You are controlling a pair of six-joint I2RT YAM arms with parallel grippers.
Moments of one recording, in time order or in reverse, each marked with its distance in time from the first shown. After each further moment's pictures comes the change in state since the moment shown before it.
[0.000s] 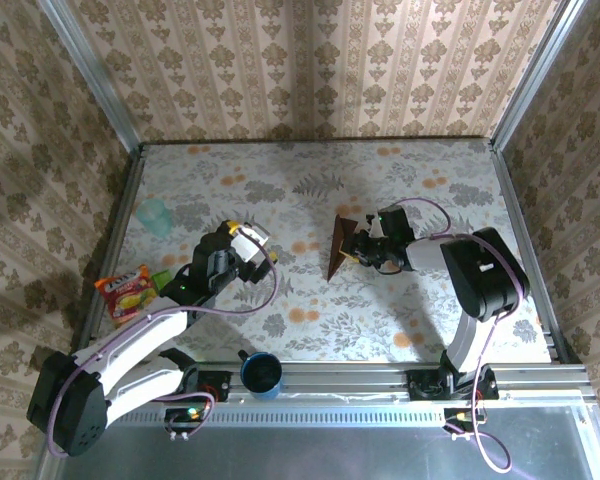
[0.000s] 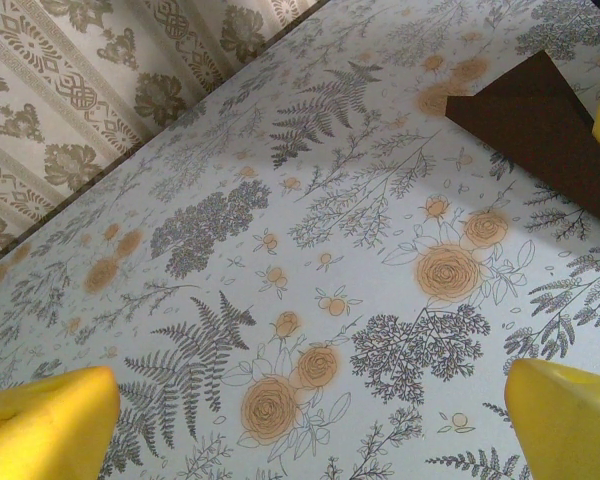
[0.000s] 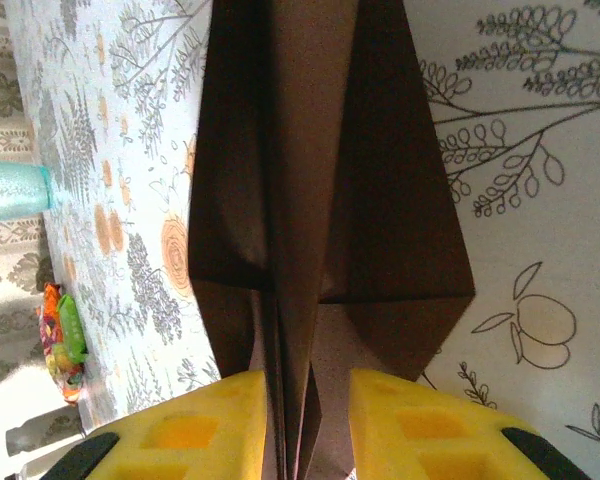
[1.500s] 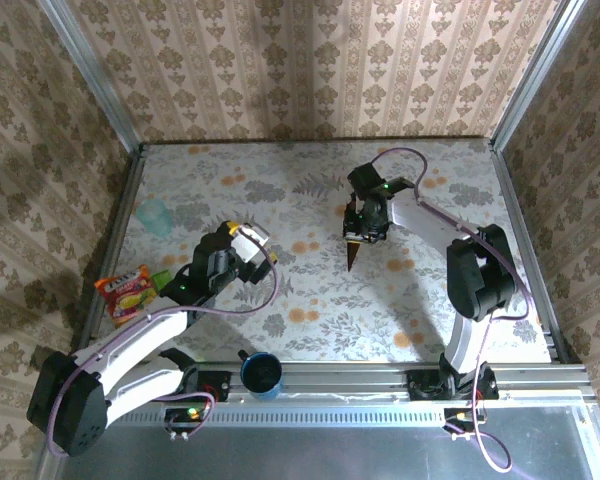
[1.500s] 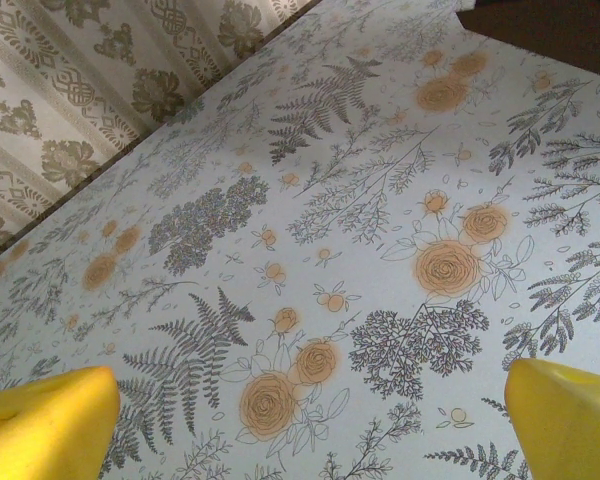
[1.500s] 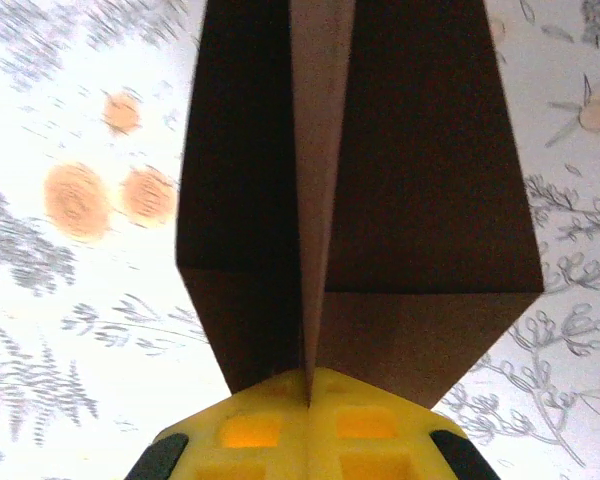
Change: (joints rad) left arm 0.000 0.000 0.000 -0.008 0.000 0.000; right arm 0.125 0.045 0.655 -1.094 0.428 -0.318
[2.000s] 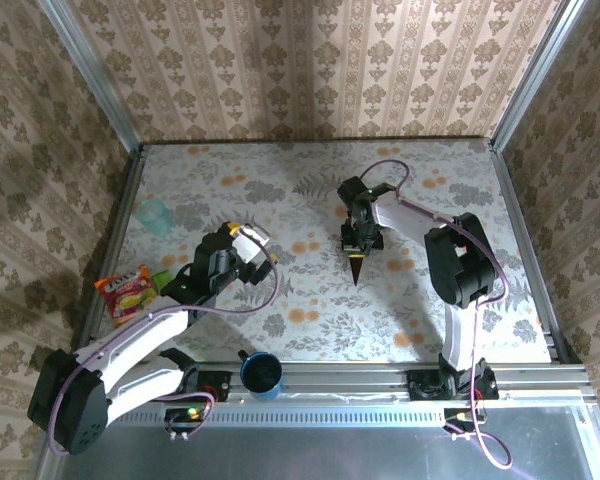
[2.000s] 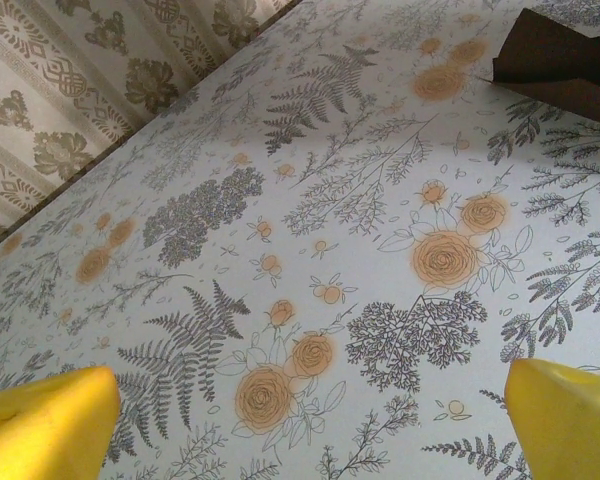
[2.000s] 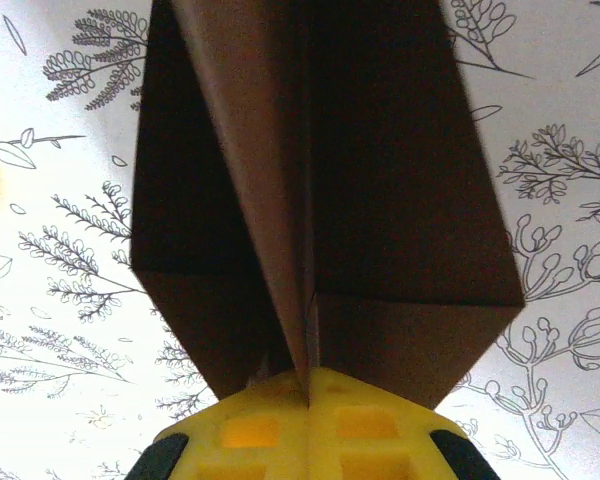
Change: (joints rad) left arm 0.000 0.011 0.000 -0.006 0.000 0.000; right arm 0.027 0.124 0.010 -0.042 0.055 -0.009
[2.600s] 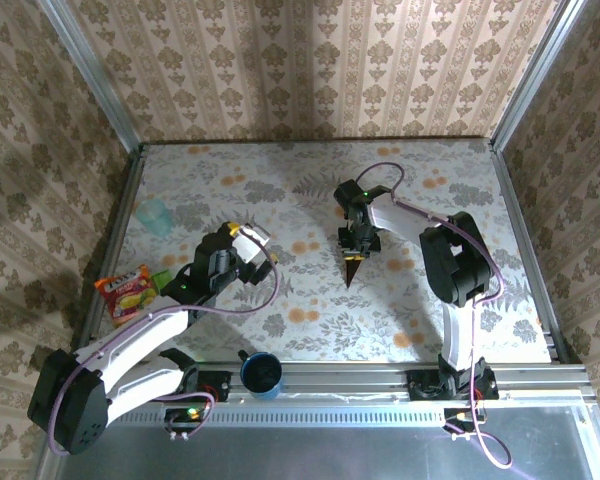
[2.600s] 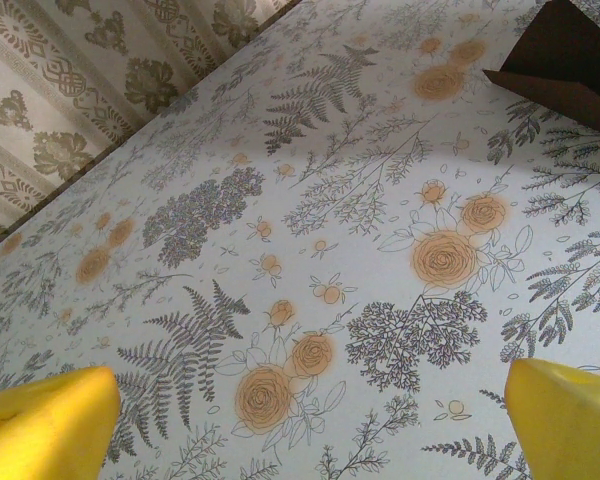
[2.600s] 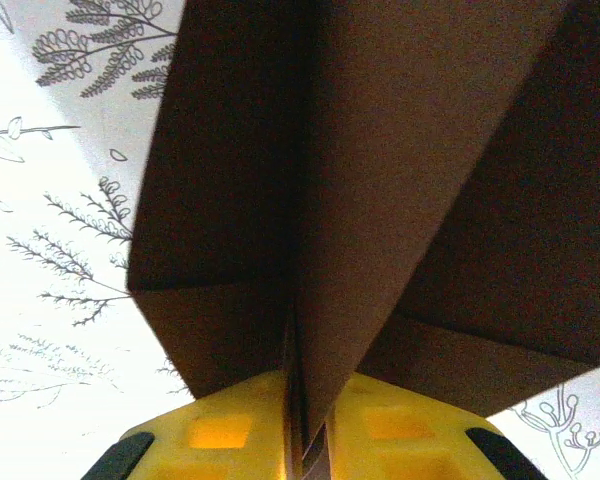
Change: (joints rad) left arm 0.000 0.001 0.000 0.000 0.000 0.000; right arm 0.016 0.025 0.000 0.008 0.005 0.000
